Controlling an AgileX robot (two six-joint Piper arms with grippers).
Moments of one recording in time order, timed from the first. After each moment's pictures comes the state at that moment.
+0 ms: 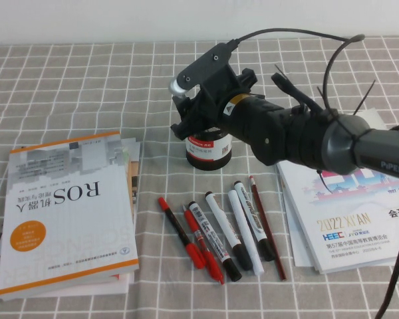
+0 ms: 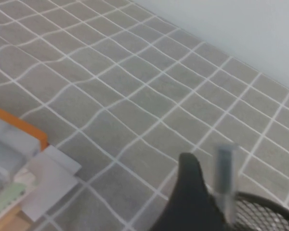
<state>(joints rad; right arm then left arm) 0.66 2.06 -1.48 0.27 -0.20 -0.47 -0.07 -0.02 0.03 -0.06 0.38 0.07</state>
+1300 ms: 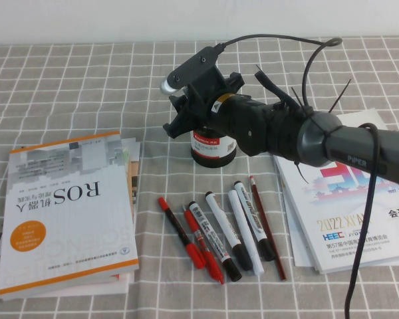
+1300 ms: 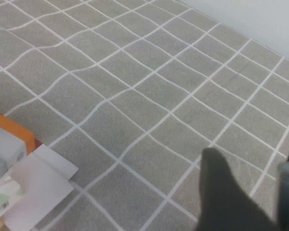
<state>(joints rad) 0.65 2.20 -1.66 0.28 -0.11 -0.47 -0.07 -0.02 0.03 -0.06 0.38 0.07</state>
